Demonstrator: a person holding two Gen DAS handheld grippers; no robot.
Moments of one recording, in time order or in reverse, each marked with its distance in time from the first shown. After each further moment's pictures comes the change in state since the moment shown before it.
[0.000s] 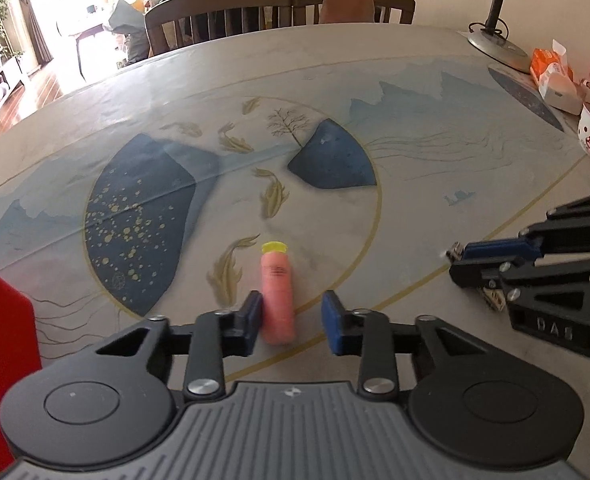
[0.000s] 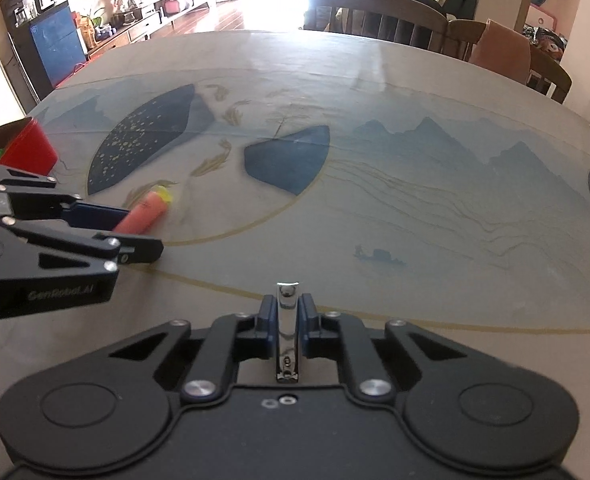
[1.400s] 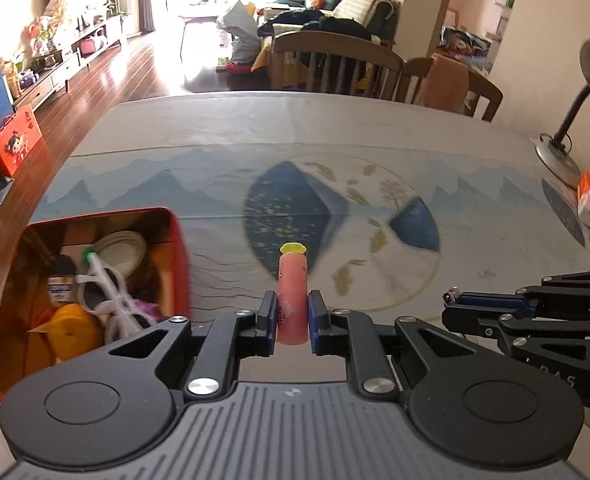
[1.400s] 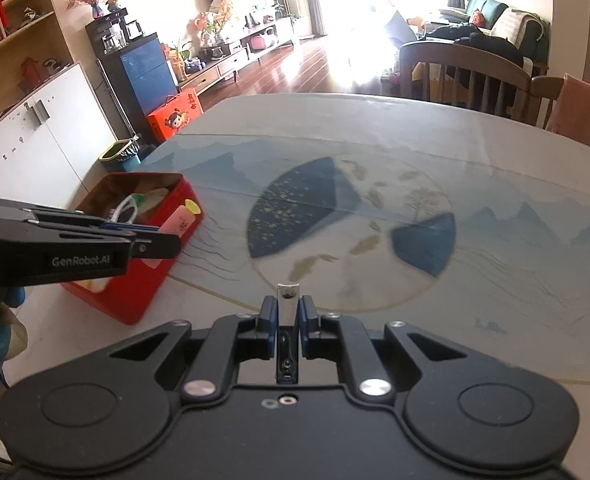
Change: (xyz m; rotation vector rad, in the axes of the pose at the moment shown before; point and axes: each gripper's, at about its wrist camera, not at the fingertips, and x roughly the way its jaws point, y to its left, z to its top) left arm -0.130 0.073 -0.026 -0.323 -0.104 0.126; right arm -0.070 0.072 0.034 -0.071 -0.117 0.257
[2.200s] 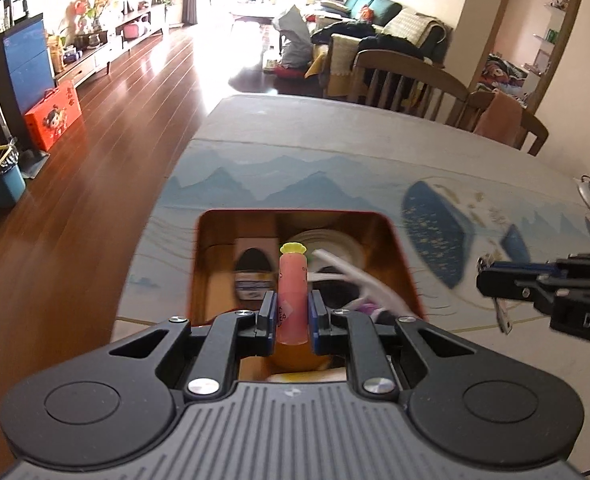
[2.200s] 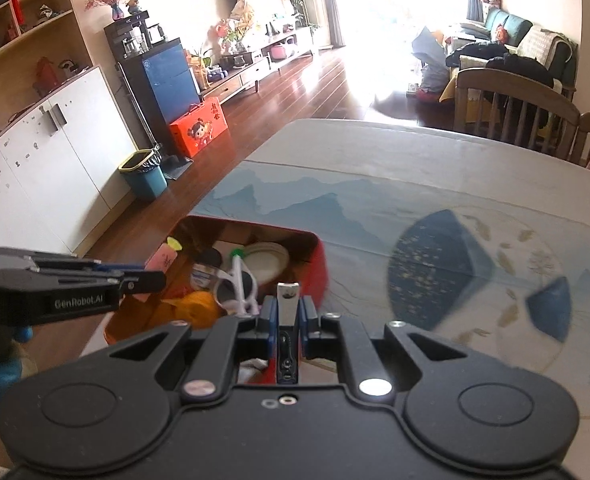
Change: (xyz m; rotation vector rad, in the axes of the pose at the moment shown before) left arm -0.028 0.183 -0.010 -0.098 -0.010 0.041; right arm 0.063 0.139 0.063 -0.011 -0.025 0.023
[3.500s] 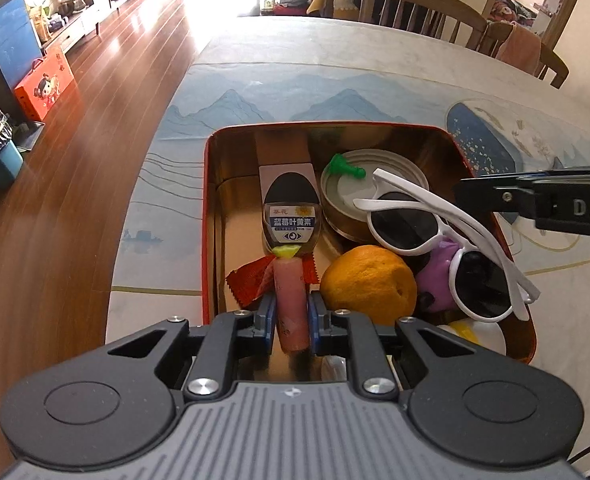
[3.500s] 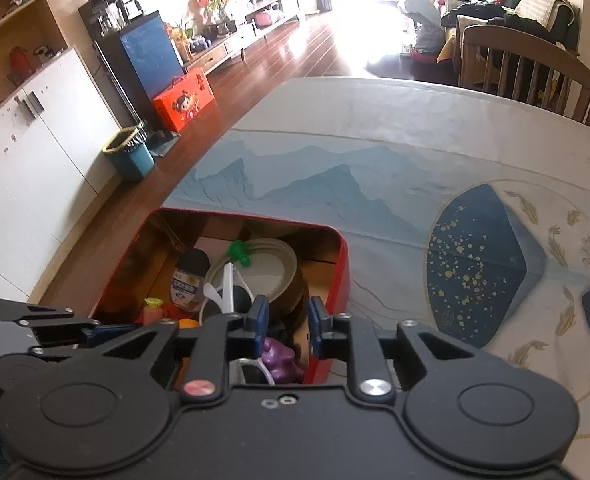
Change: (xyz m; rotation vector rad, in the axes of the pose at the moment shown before) left arm 0.065 0.021 -0.013 0.064 0.181 0.031; right arm 0.073 0.005 0.015 0.056 0.100 -0.015
